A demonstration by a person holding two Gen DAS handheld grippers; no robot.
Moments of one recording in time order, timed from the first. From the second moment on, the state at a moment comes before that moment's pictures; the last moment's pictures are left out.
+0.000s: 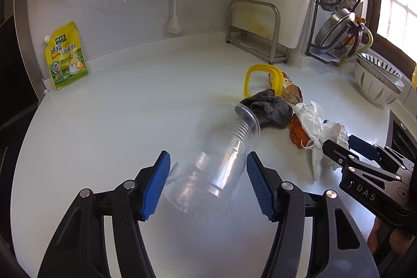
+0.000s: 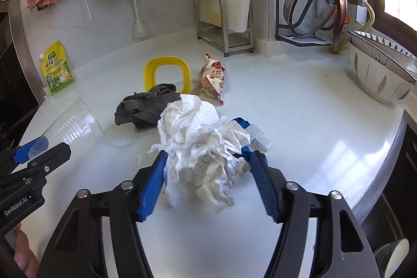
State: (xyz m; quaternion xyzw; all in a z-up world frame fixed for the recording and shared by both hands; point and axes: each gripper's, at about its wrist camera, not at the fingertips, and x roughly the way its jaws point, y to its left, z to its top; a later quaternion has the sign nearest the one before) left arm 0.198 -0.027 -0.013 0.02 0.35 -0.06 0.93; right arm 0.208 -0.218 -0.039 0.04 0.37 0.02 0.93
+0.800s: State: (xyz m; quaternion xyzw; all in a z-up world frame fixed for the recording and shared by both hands) left arm 0.174 -0.016 0.010 -0.01 0.34 -0.08 0.94; right arm 0.146 -0.226 0.000 0.06 0.30 0.03 0.95
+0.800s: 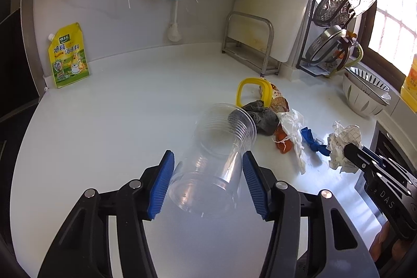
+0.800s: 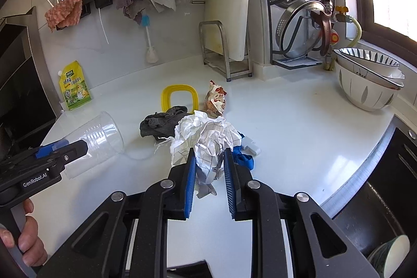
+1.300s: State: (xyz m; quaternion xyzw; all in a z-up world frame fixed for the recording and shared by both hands) left arm 0.086 -0.014 0.013 0.01 0.35 -0.10 0.93; right arm 0.043 -0.213 -0.008 0.09 0.32 0.01 0.94
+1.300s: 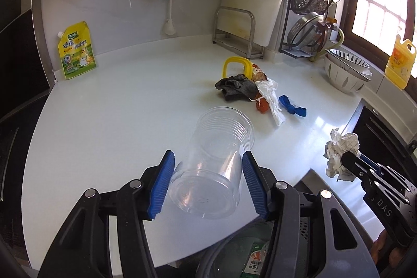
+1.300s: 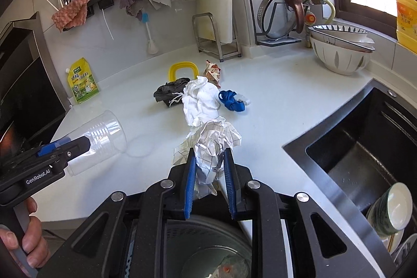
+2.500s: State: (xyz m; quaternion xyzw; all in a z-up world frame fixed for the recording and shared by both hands) left arm -0.051 -0.046 -0.068 0.07 0.40 -0.16 0.90; right arm -0.098 -0.192 -0.095 0.11 0.39 0.00 0.91
